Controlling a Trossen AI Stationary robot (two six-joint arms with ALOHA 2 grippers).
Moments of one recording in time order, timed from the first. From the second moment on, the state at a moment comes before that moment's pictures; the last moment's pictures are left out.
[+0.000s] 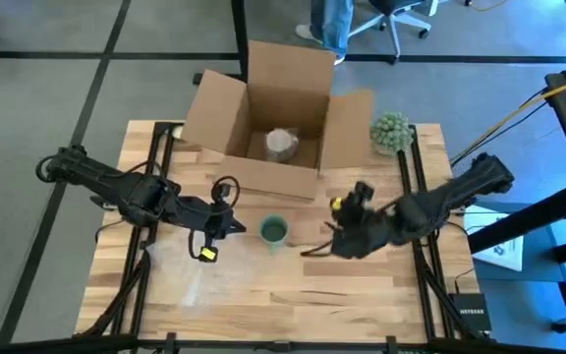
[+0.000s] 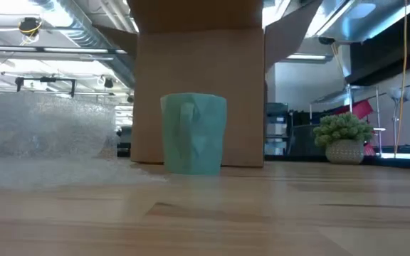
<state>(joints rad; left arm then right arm) -0.38 1.24 1.27 -0.69 -0.30 -0.08 0.48 1.44 1.27 -0.91 0.68 0.66</state>
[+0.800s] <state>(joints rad) -0.45 1.24 1.27 -0.86 -0.30 -0.34 0.08 1.45 0.64 0.22 0.54 0.18</state>
